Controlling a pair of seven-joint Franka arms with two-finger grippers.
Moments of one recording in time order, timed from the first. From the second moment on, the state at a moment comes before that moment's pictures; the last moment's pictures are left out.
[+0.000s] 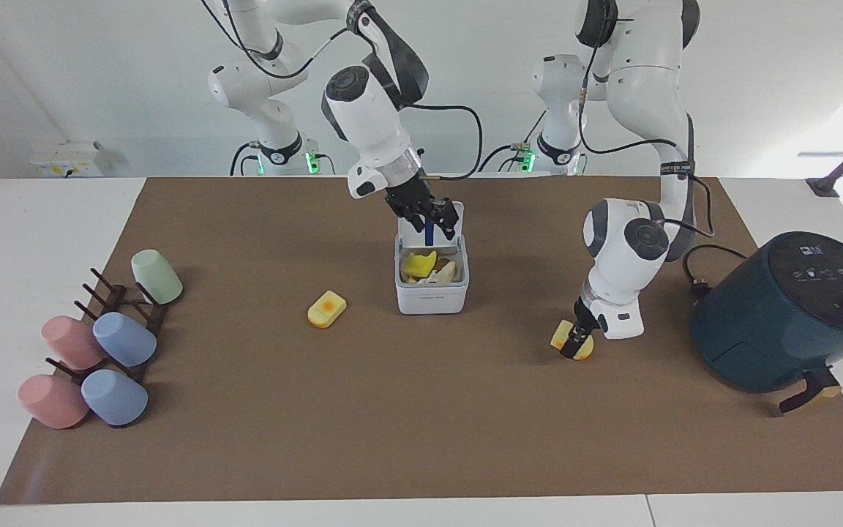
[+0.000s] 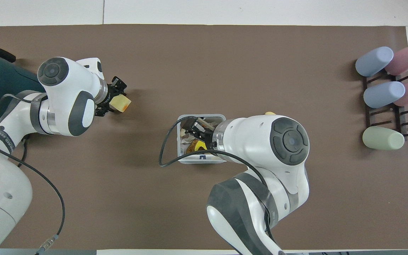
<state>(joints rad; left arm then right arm) -0.15 0.43 -0.09 -1.86 -0.02 2.35 -1.05 0.60 0.07 0.01 -2.00 0.40 2.34 0.99</state>
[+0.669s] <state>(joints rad) -0.15 0.42 -0.10 -1.71 -0.02 2.28 -1.04 0.40 0.12 0.00 -2.01 0.09 2.30 0.66</state>
